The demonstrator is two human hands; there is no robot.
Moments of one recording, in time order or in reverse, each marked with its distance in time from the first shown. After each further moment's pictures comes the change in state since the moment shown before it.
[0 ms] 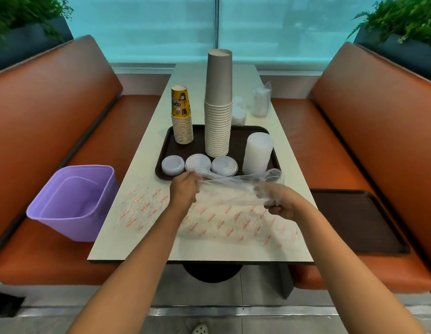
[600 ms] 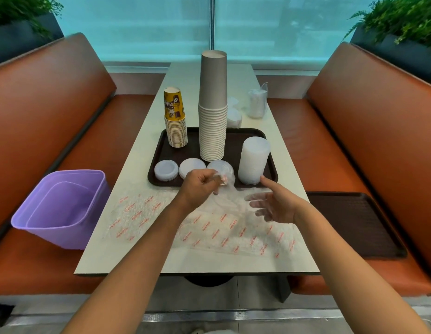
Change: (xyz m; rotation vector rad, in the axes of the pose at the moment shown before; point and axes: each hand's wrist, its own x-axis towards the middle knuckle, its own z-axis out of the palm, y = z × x) left_hand 0.005 0.019 0.018 0.132 -0.378 0.443; right_hand 0.024 -0.008 -0.018 0.003 -0.208 0.225
